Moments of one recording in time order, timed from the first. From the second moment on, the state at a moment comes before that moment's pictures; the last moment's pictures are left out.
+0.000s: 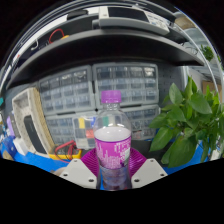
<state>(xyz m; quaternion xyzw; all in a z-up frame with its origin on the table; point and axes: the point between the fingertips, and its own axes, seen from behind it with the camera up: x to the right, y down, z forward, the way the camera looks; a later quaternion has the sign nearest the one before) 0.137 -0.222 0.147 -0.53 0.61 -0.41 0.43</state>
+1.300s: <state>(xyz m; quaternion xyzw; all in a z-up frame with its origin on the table) -0.073 -0.117 0.143 -0.58 0.63 -0.37 0.37</state>
